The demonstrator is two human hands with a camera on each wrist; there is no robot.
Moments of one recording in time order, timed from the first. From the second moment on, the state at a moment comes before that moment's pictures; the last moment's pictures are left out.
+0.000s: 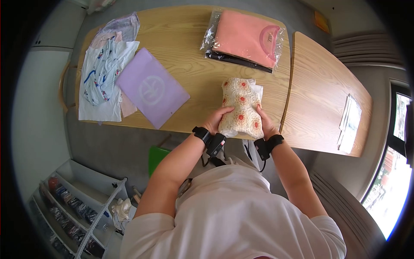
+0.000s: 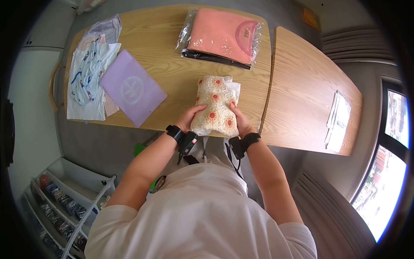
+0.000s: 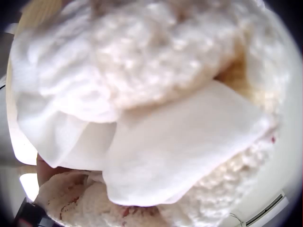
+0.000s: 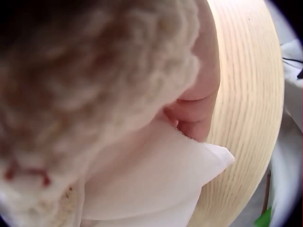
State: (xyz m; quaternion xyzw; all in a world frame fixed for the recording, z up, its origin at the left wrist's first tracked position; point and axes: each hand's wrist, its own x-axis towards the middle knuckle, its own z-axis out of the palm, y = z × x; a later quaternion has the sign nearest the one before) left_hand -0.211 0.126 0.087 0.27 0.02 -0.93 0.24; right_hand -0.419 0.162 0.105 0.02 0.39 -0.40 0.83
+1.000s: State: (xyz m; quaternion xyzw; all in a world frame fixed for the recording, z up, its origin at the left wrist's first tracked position) left_hand -0.013 0.151 0.048 0.64 -0.76 -0.07 0.06; right_hand -0.405 0.172 0.130 -0.06 0.46 -0.39 0.80
